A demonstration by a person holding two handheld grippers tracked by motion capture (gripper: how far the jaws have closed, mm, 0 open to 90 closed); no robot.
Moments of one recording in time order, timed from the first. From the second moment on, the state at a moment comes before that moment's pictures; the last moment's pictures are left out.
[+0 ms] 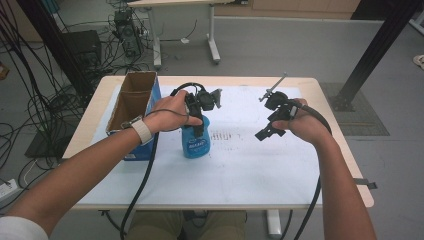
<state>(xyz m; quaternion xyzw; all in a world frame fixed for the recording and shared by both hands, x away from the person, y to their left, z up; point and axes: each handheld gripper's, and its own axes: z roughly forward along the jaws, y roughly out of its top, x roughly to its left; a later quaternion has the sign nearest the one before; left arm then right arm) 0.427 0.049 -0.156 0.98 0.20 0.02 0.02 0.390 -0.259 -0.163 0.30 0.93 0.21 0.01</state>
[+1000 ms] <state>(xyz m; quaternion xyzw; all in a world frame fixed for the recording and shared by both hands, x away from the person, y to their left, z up) 0.427 0.049 -0.156 0.98 0.20 0.02 0.02 0.389 -0.259 -0.161 0.31 0.93 0.21 0.02</state>
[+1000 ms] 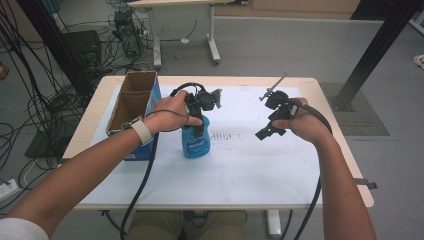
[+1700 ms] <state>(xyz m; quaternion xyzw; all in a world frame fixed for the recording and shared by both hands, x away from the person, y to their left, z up) 0.427 0.049 -0.156 0.98 0.20 0.02 0.02 0.390 -0.258 -0.161 0.31 0.93 0.21 0.01</state>
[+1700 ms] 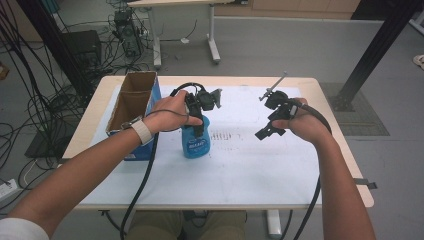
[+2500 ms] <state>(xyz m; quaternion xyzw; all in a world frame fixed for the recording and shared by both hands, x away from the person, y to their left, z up) 0.427 0.049 -0.156 0.98 0.20 0.02 0.02 0.389 -0.259 -0.160 0.31 0.93 0.21 0.02</state>
